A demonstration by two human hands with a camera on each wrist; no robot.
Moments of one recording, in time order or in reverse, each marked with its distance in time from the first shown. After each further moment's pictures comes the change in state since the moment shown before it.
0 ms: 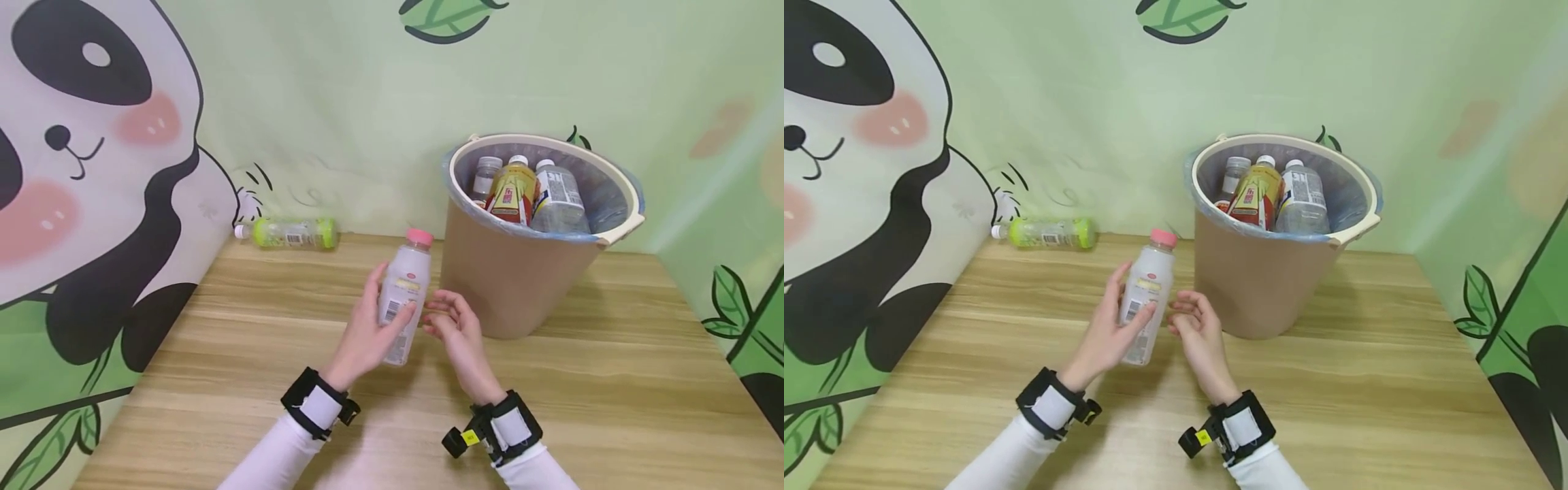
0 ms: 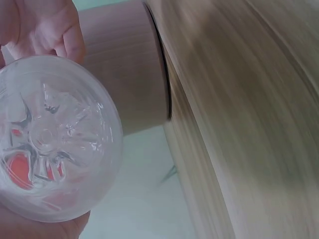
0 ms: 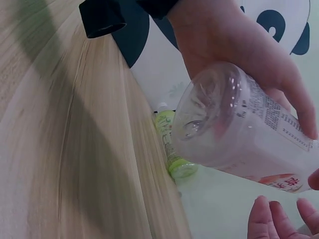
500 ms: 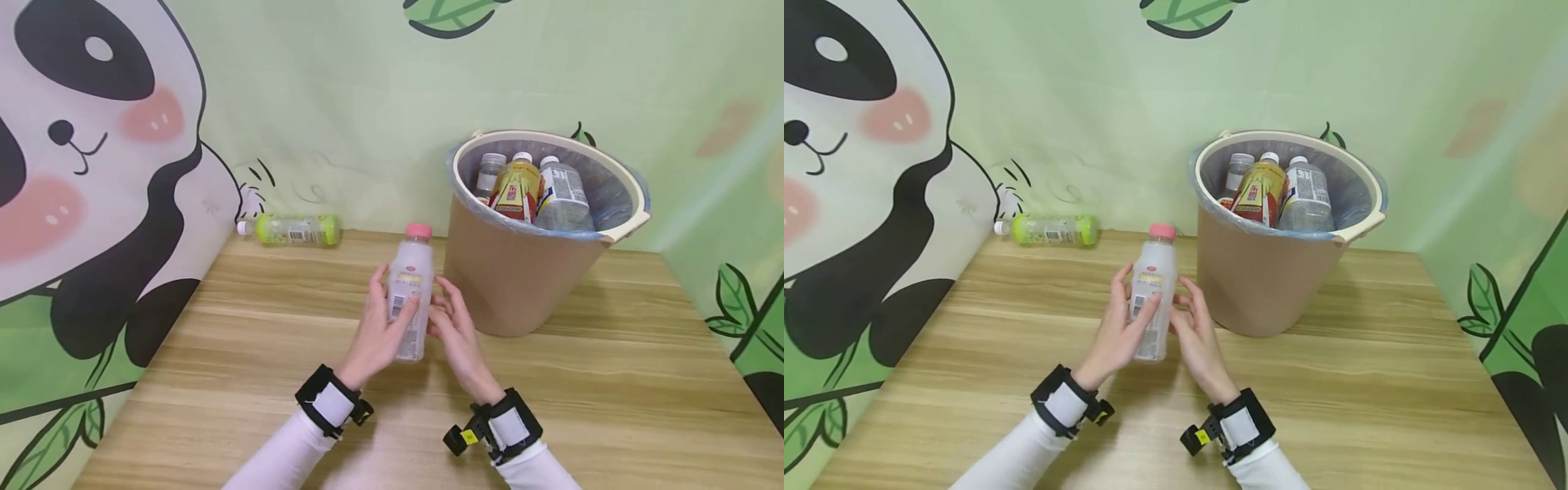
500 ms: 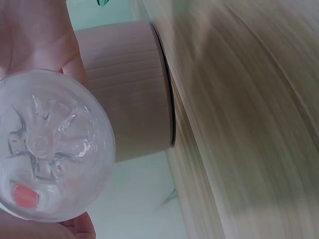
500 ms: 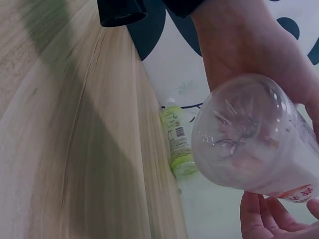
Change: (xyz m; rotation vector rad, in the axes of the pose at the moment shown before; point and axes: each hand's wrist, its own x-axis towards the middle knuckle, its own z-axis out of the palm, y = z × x) left_hand -0.010 0.046 0.002 -0.046 0.028 -0.058; right_hand -0.004 -0.004 0.006 -0.079 -0.093 -0.036
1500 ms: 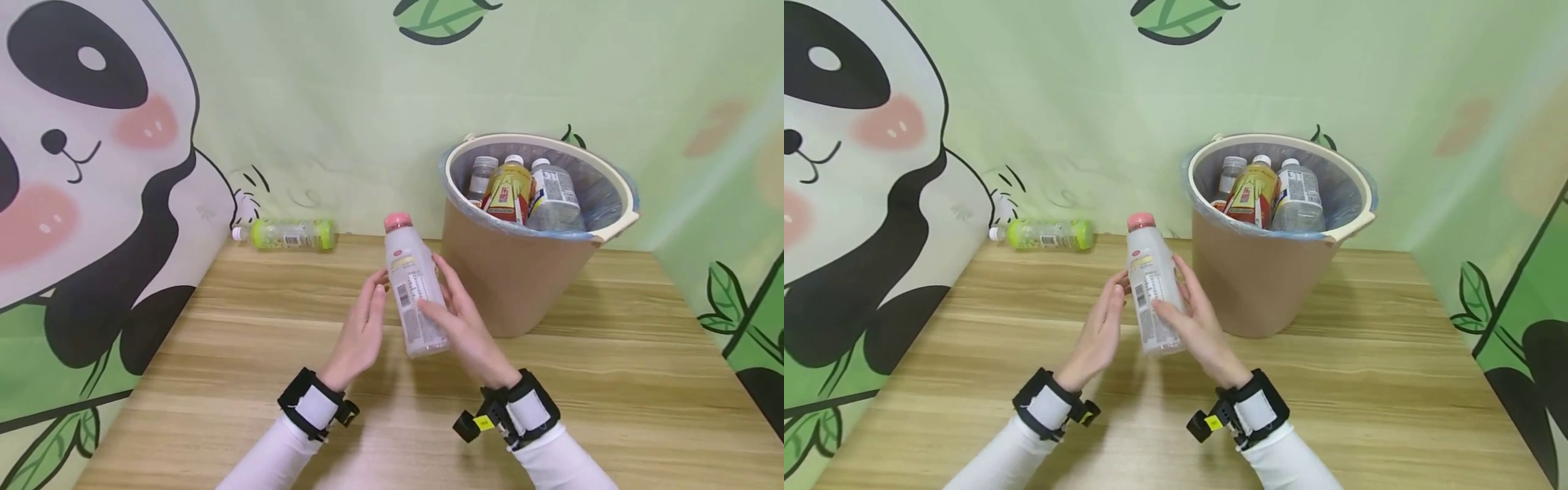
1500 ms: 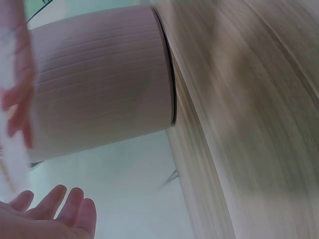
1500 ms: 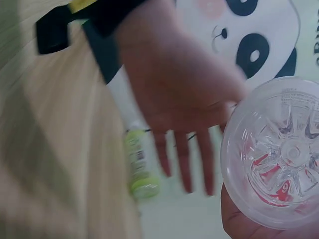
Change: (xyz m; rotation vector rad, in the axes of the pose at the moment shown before) left_hand 0.010 -0.039 -0.008 0.060 -0.003 0.073; right_hand 0.006 -0.046 -0.014 0.089 -0.218 0.017
